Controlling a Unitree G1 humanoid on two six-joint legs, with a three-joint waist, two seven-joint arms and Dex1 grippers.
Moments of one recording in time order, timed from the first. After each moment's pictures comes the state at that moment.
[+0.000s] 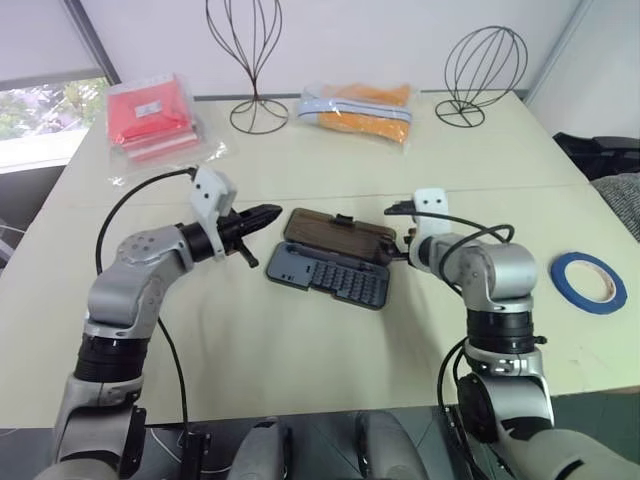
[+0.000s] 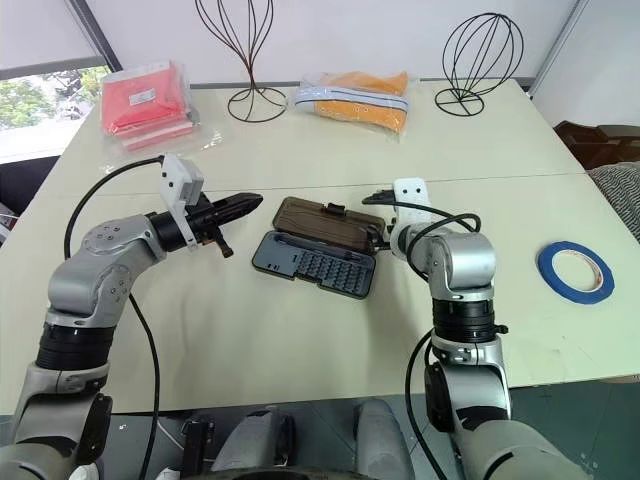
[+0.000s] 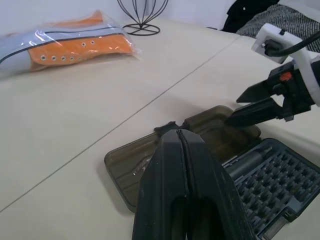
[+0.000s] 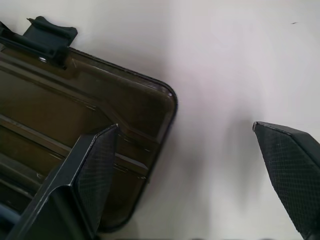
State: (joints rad) left arm -0.50 0.53 0.05 -0.13 -0.47 0.55 -0.76; right arm -0.69 -0.21 -0.13 -0.07 0.22 1.34 0.00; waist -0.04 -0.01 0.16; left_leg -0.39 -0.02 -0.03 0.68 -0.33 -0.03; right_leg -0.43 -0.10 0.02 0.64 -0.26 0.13
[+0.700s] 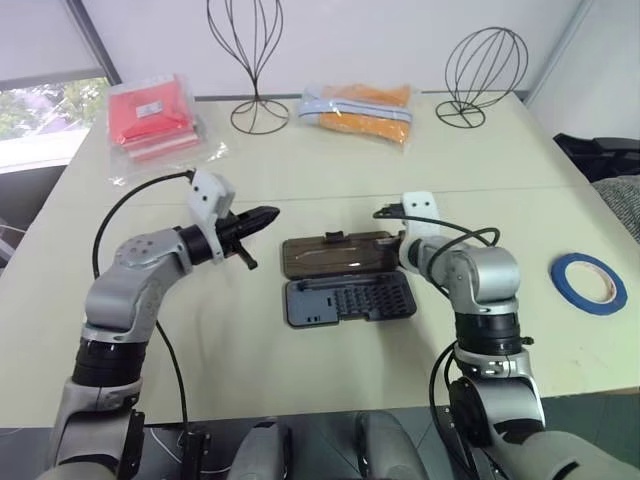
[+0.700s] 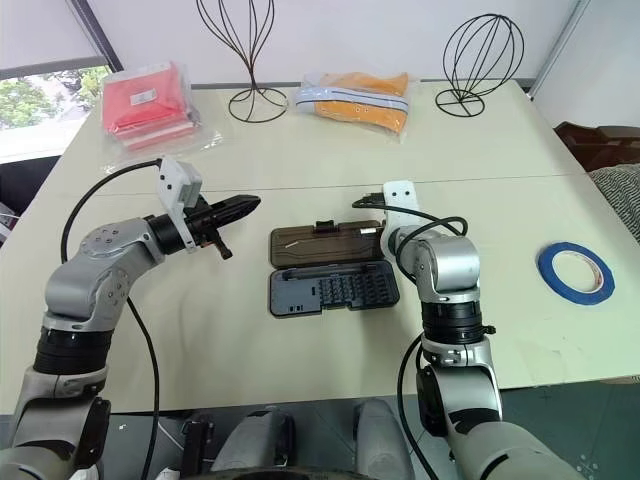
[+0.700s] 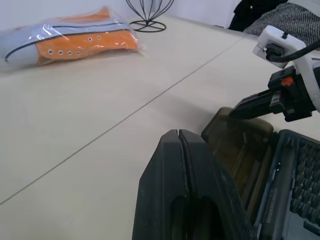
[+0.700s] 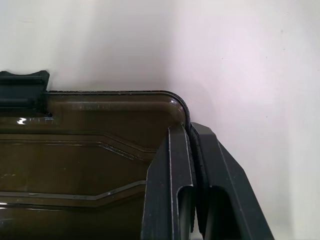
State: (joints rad) left arm -0.48 0.53 0.06 -0.14 -0.47 0.56 -0.75; right arm -0.69 -0.16 -0.08 -0.09 0.18 1.35 0.01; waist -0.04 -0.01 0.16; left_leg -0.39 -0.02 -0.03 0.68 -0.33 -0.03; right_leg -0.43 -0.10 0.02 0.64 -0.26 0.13
